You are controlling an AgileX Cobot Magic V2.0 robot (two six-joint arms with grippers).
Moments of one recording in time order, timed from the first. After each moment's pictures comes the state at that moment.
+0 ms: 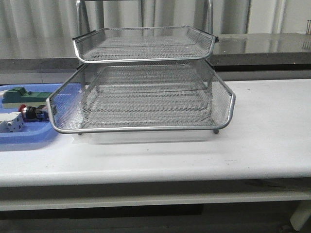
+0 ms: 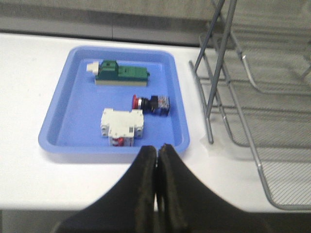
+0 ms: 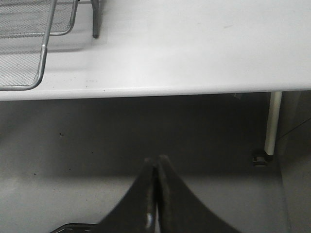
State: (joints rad) left arm -0.07 0.67 -0.67 0.07 0.58 -0.20; right arm 0.14 0.56 -0.79 -0.05 1.06 0.17
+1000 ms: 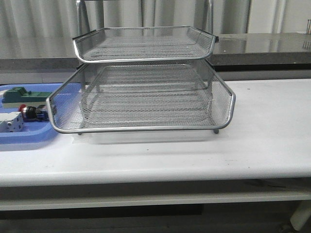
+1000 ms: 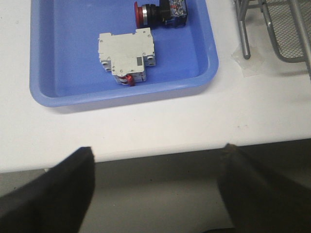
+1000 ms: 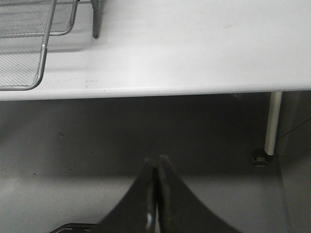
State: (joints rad) left arm -0.07 1.12 -0.93 0.08 0.79 -0.04; right arm 0.14 0.56 -0.79 -0.05 1.06 0.17
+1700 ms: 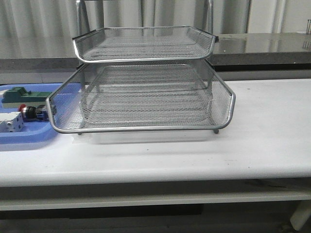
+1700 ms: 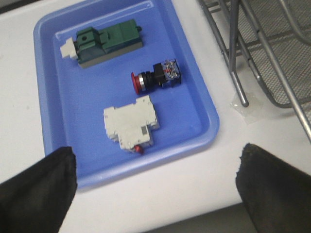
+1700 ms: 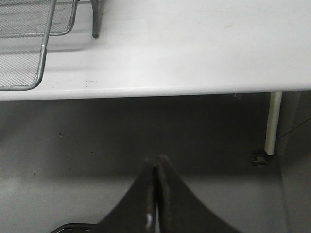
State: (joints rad) left arm -0.07 1.30 -1.15 0.02 0.73 0.22; right arm 0.14 0.56 -0.79 -0.05 1.06 0.17
